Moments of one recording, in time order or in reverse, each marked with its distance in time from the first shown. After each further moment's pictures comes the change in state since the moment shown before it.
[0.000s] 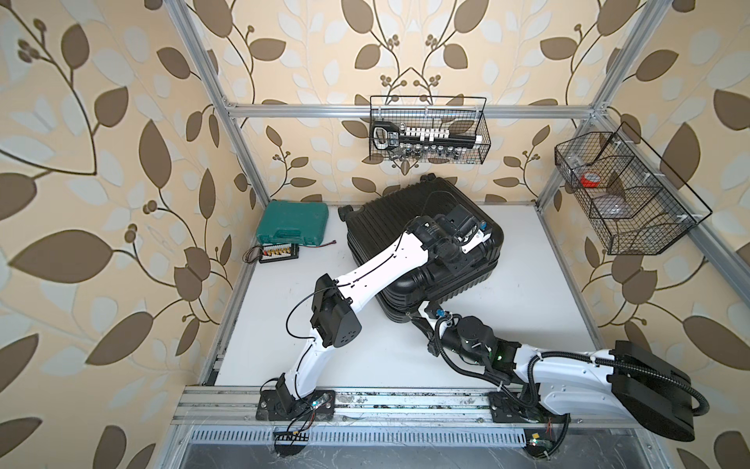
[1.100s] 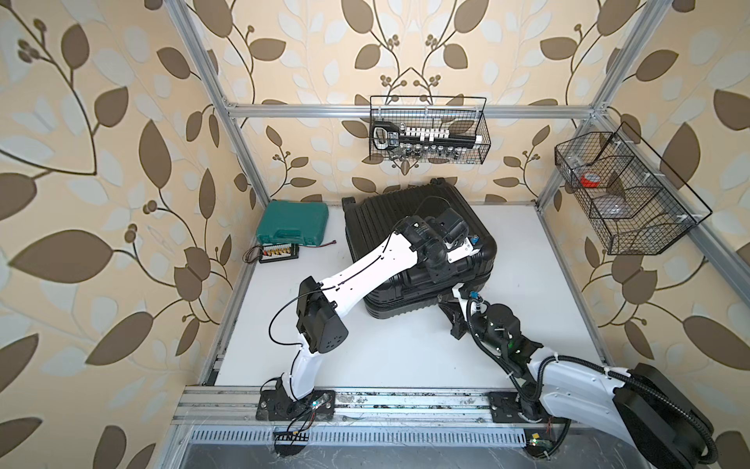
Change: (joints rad) left arm 0.006 -0.118 -0.119 -0.145 -0.053 0.224; right arm -0.387 -0.114 -0.130 0.047 -0.220 0.069
